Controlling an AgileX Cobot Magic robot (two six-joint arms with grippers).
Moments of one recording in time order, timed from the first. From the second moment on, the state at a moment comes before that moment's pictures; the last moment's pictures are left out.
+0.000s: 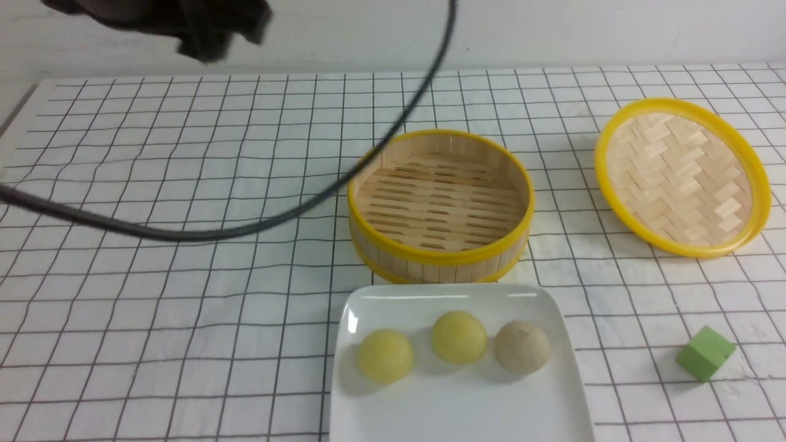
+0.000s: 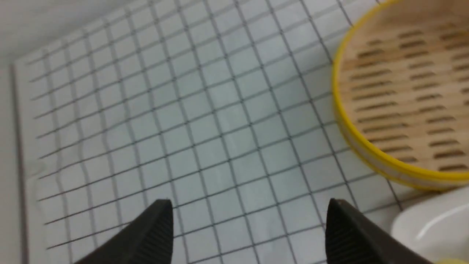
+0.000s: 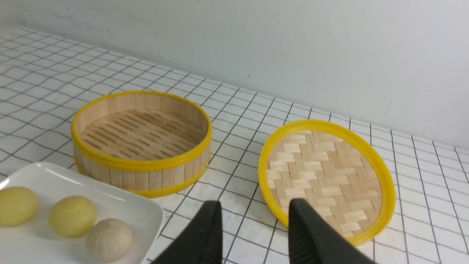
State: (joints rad) right arm 0.41 0.11 -0.50 -0.17 0.61 0.04; left arm -0.61 1.39 -1.69 0.53 1.19 -0.28
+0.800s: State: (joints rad) right arm 0.41 0.11 -0.50 -0.17 0.57 0.04; left arm -0.61 0.78 -1.27 0.57 1.00 -0.13
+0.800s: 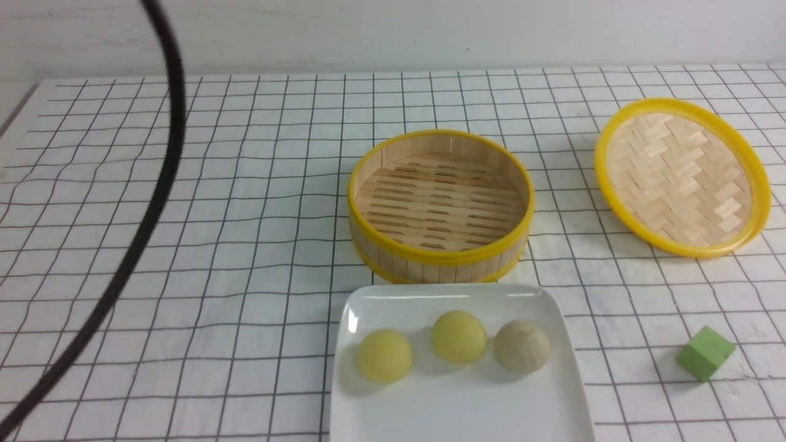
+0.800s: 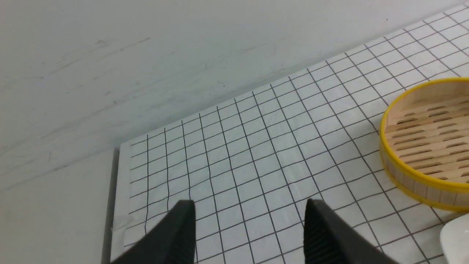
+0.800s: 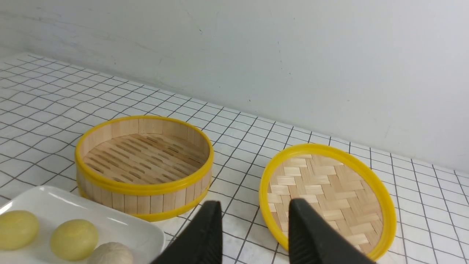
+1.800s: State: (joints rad) right arm 0.41 0.02 -0.66 -0.11 0.80 0.03; left arm -0.61 0.40 -0.66 0.60 0.69 -0.25
